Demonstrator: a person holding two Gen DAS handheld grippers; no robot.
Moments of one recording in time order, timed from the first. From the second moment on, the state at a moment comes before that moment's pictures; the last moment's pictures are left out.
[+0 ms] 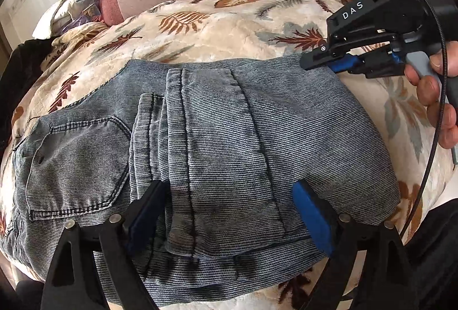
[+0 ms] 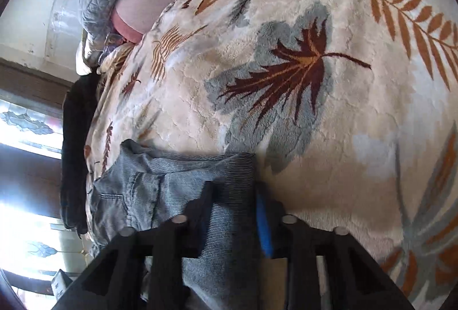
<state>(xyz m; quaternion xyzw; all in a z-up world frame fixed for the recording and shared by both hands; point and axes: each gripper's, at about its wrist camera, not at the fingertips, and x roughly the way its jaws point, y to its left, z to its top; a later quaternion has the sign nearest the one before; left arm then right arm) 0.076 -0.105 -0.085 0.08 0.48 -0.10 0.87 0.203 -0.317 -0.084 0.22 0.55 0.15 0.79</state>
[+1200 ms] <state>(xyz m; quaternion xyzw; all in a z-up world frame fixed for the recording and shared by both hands) 0.077 -0.071 -0.085 0.04 0.50 -0.10 0.86 0.122 -0.316 -0.072 0.37 0.48 0.19 0.77</state>
